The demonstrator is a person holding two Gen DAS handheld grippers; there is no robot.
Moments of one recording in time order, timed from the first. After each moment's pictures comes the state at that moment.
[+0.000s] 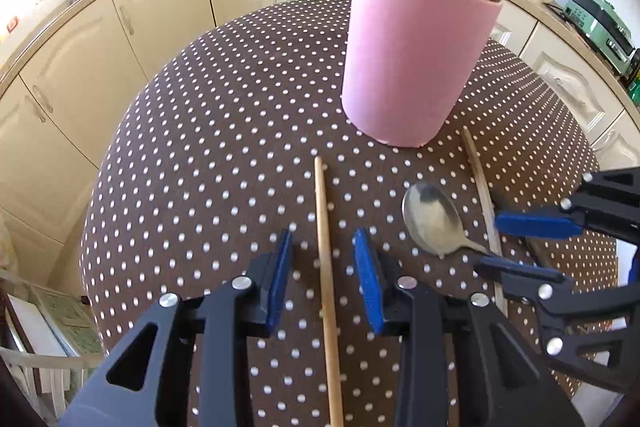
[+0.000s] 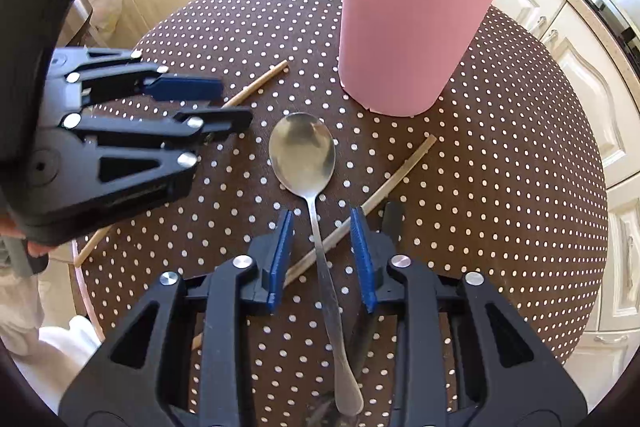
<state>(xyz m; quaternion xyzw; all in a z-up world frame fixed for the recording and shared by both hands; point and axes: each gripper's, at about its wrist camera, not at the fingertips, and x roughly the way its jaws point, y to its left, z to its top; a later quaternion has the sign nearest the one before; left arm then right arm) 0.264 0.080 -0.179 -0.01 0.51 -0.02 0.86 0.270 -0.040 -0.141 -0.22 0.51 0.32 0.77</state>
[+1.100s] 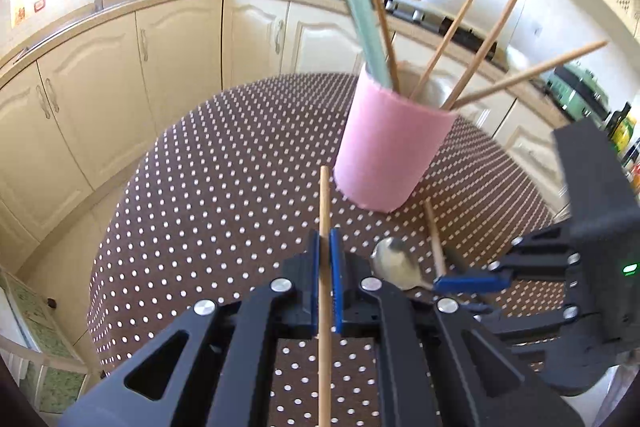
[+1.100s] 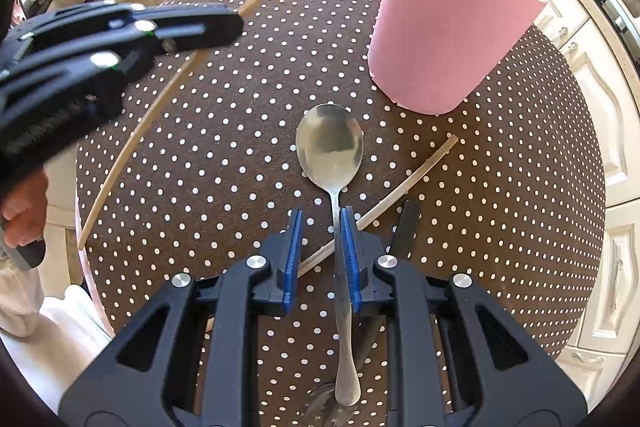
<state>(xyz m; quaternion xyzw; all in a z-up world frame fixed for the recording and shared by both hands) 0.207 0.110 -0.135 -0.09 0.39 -0.03 0.92 0.287 -0.028 -0.146 -0.27 0.53 0.33 0.74</state>
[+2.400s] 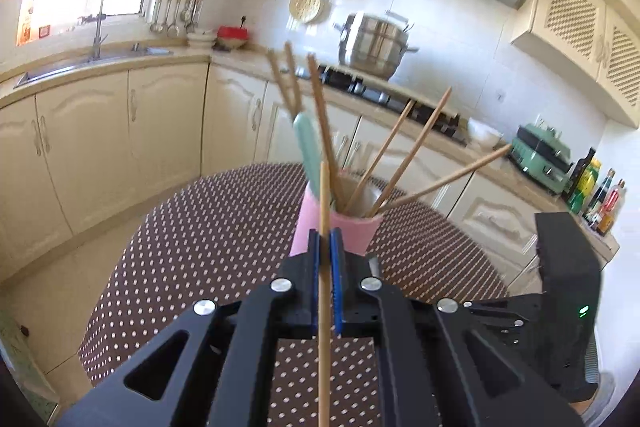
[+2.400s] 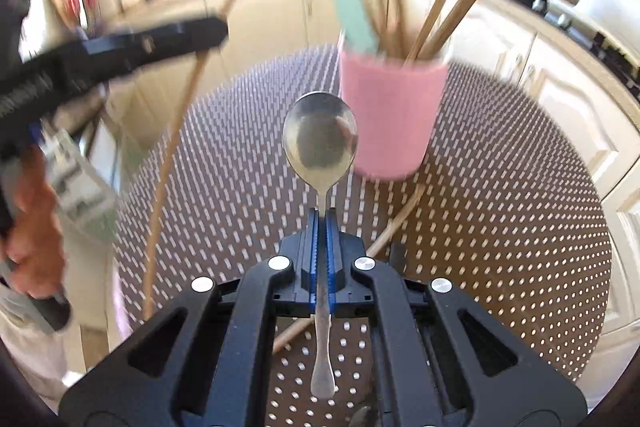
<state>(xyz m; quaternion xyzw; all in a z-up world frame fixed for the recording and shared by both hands) 0.180 0.094 -0.075 -0.12 0.25 -0.06 0.96 0.221 -0.074 -0.109 -0.11 0.38 0.33 0.86</state>
